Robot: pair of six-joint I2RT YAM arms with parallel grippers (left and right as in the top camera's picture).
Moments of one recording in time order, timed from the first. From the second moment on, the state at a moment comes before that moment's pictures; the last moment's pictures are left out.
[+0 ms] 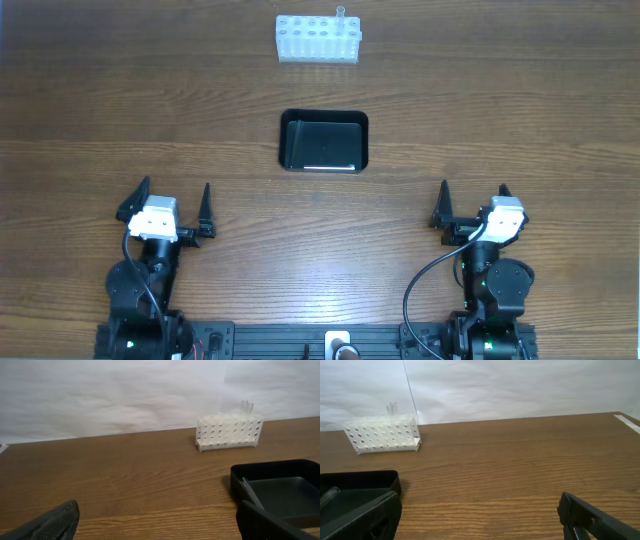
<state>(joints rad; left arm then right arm) -0.01 0.01 0.01 -0.07 0.08 0.06 -0.04 0.01 0.01 -0.07 0.01 0.06</state>
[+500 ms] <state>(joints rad) -0.01 0.01 0.01 -0.07 0.08 0.06 -0.04 0.01 0.01 -0.07 0.01 0.02</state>
